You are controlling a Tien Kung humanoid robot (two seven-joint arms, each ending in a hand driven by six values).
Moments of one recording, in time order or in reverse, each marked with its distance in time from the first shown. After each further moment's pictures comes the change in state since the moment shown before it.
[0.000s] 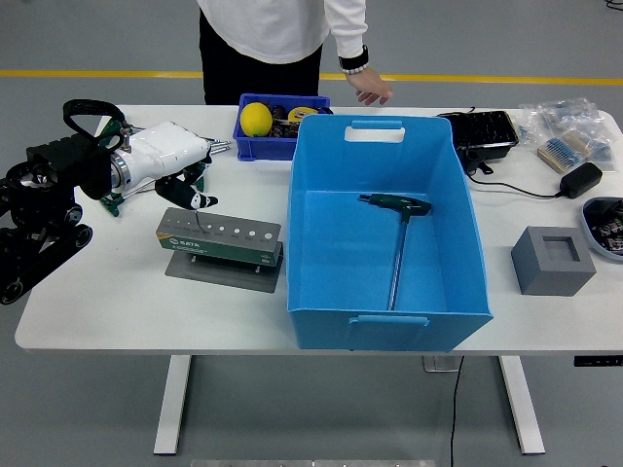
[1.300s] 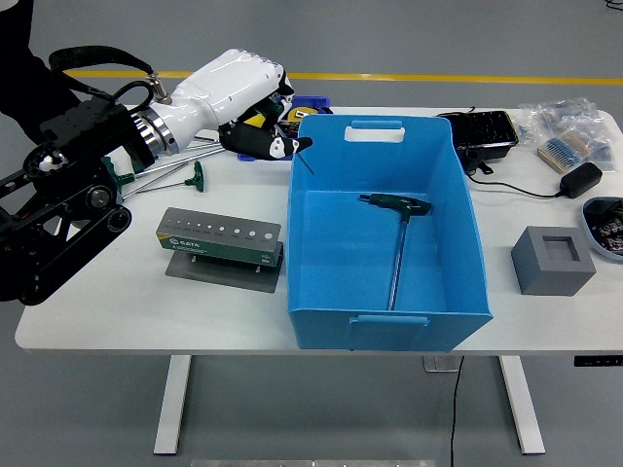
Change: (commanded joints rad) left arm 0.040 -0.128 -0.178 -0.304 -0.114 0.050 -0.003; right arm -0.004 0.006 0.006 0.001 -0.012 0.000 -0.004
